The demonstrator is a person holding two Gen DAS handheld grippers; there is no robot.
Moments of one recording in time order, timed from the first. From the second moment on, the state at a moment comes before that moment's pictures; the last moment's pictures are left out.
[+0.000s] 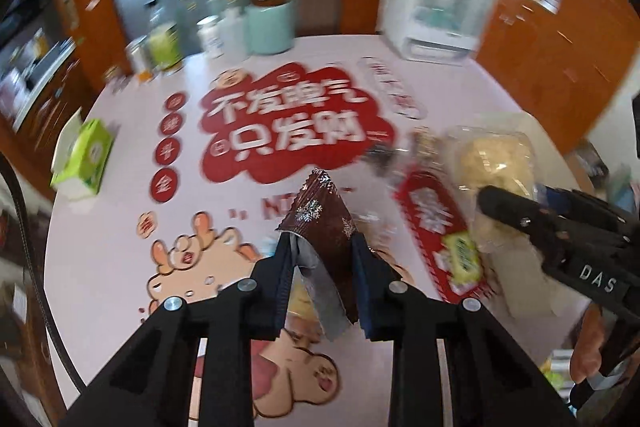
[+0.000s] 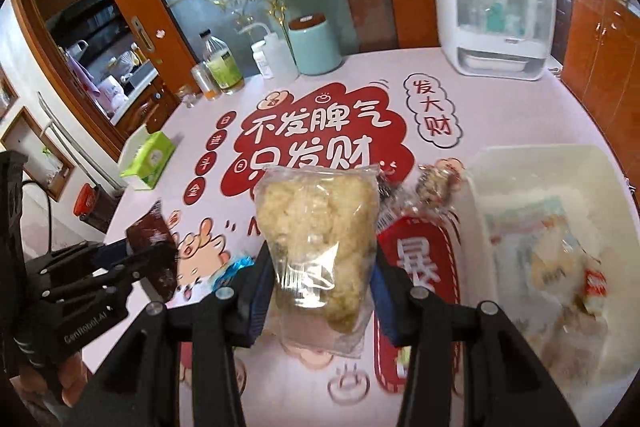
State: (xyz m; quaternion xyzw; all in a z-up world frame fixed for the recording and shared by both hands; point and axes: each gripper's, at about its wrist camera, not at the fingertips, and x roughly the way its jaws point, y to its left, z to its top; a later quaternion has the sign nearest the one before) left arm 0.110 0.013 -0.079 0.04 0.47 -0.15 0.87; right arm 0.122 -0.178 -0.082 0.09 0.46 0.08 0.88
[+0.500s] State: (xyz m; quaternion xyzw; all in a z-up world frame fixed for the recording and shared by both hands) left arm 0.089 -0.151 -0.024 0.14 0.39 -0.31 0.85; right arm 0.027 -0.259 -0.022 0.13 0.39 -0.03 0.91
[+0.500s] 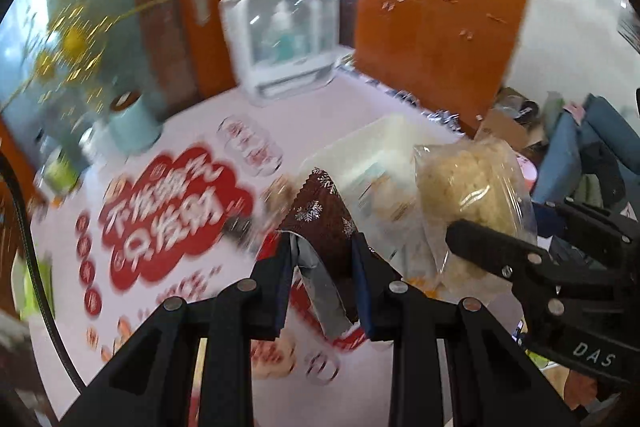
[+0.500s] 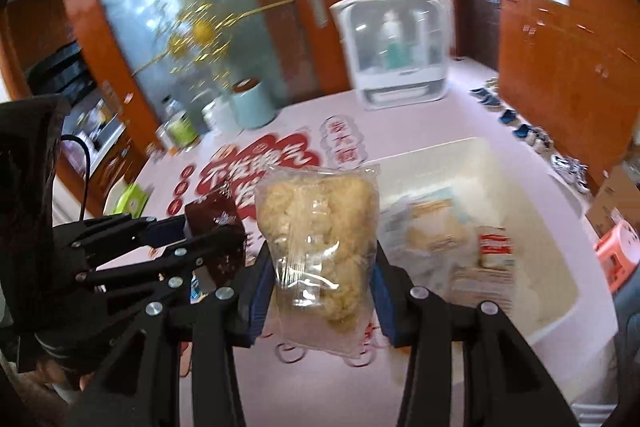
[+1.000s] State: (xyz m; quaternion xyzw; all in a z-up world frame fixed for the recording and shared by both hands) left arm 0.134 -0.278 -0.056 0.20 0.39 -0.33 0.84; right arm 0.038 -0.379 -0.017 0.16 0.36 -0.14 0.91
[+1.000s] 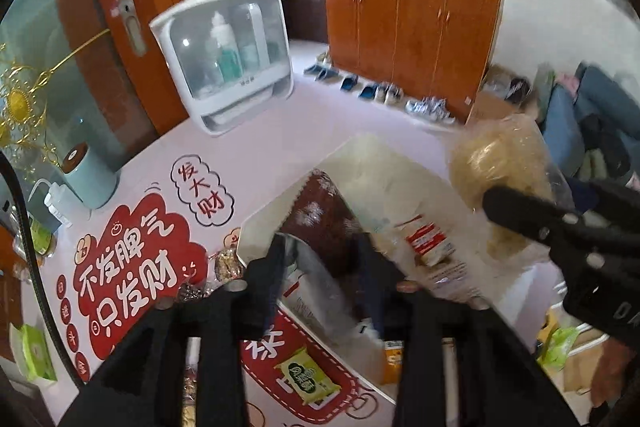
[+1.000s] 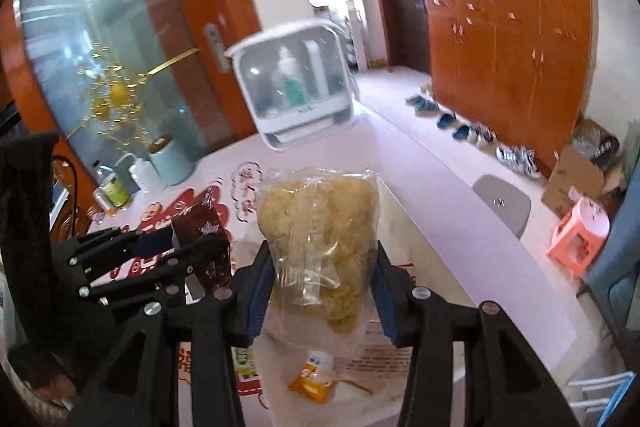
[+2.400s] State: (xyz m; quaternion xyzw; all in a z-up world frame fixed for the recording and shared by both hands) left arm 0.137 -0.112 -0.058 0.16 0.42 -0.18 0.88; right arm 0.086 -0.310 -0.040 0.17 0.42 -0.07 0.89
